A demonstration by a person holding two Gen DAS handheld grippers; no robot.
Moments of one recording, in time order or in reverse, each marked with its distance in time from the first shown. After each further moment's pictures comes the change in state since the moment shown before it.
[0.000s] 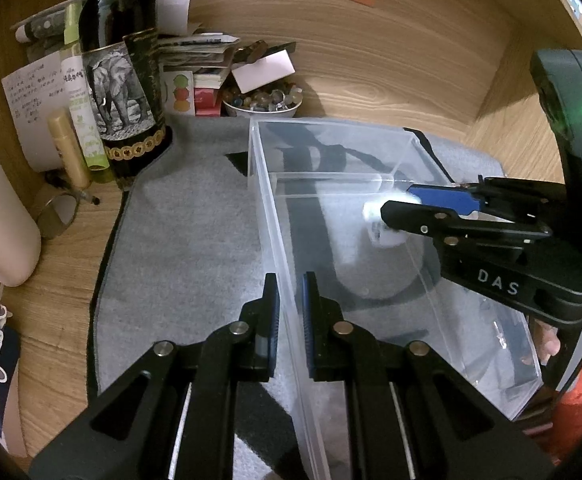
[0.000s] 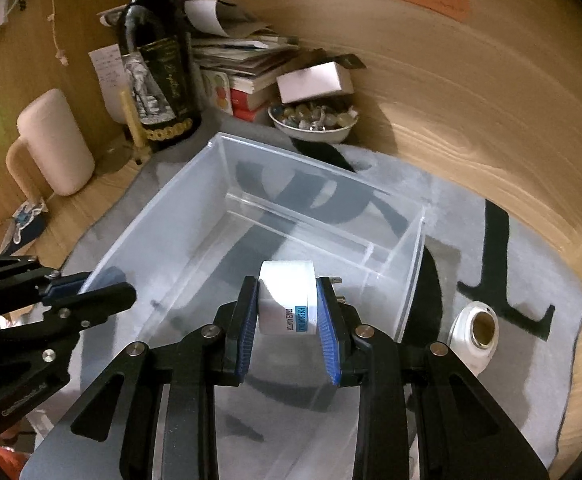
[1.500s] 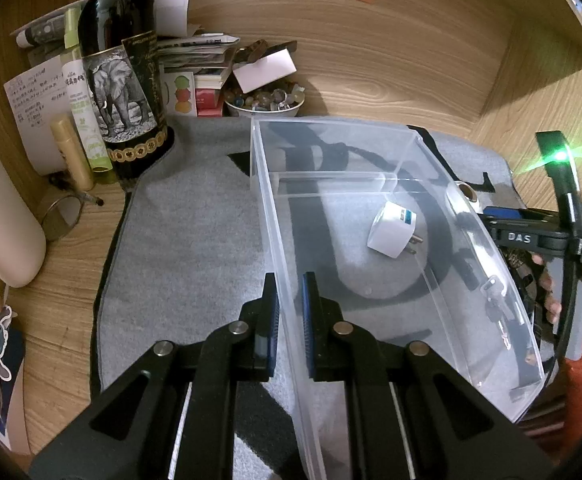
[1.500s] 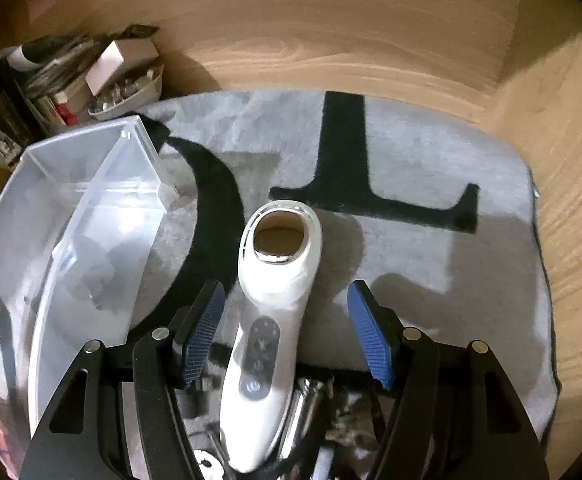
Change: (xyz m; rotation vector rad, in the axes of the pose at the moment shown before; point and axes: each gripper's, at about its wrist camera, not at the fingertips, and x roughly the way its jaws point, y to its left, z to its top) left arm -0.001 -0.001 -0.001 0.013 0.000 0.009; right arm 0.009 -0.123 -0.053 0.319 0.106 -0.161
